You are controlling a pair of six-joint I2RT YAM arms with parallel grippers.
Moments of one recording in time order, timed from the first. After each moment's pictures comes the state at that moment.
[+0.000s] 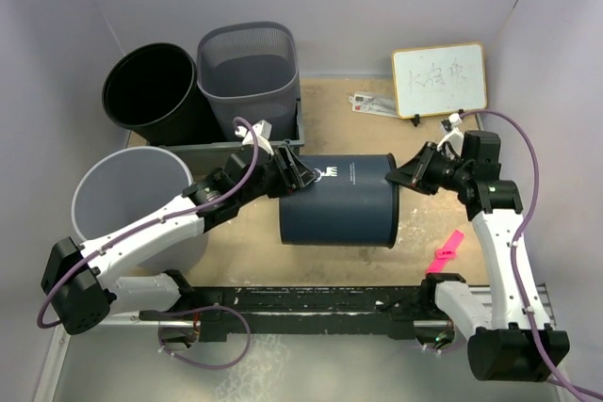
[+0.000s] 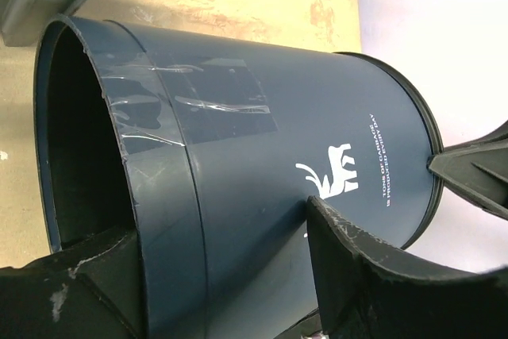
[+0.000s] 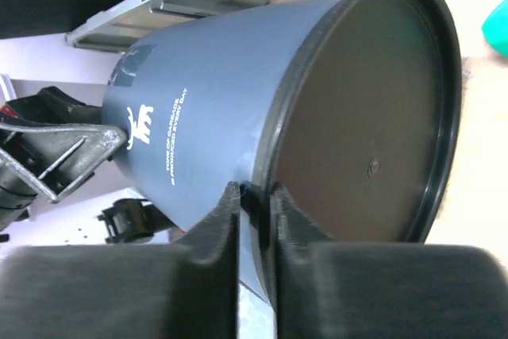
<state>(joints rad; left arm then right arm) -0.83 1.19 0.91 -0.19 -0.09 -0.97 -0.02 0.94 0.98 -0.76 -0.64 0.52</state>
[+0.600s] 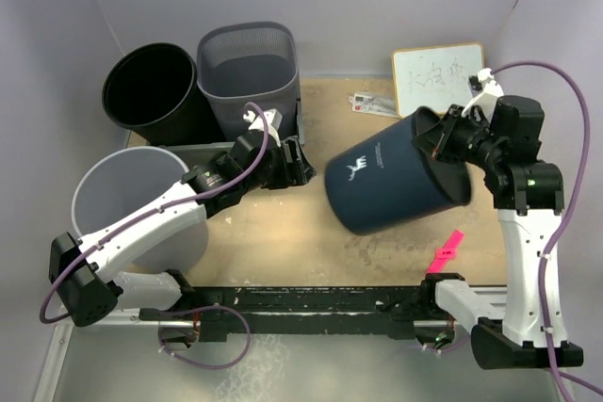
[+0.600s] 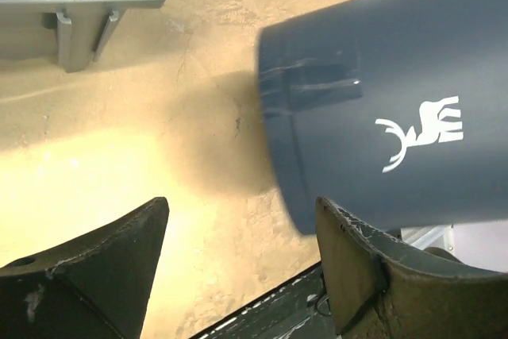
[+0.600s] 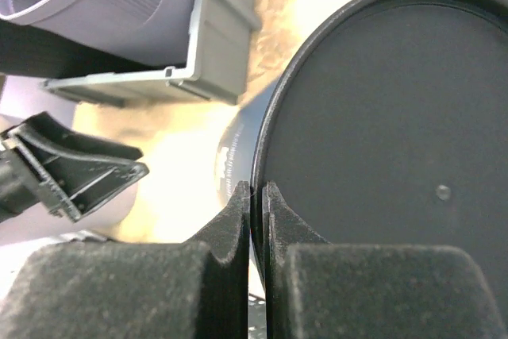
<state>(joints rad) -0.83 1.25 1.11 -0.43 -0.13 -0.80 0.00 1.01 1.46 -0.98 -0.40 0.37</state>
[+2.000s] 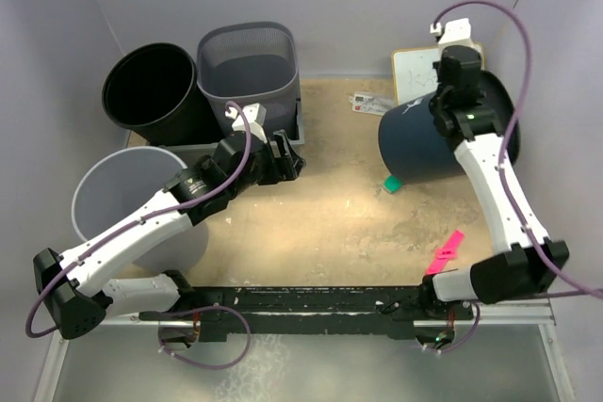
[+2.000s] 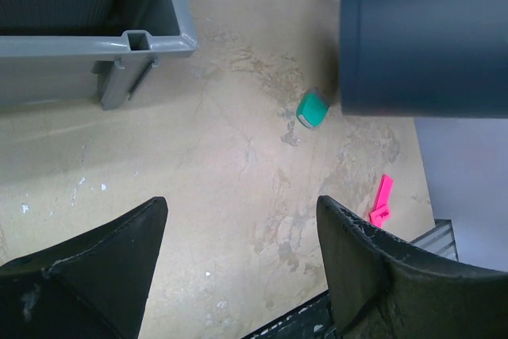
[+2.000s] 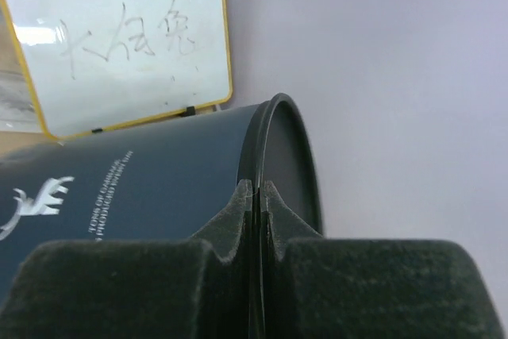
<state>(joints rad) -0.83 1.15 1.11 -0.44 -0.24 -0.76 0.18 1.35 1.56 -0.48 0.70 -0.35</state>
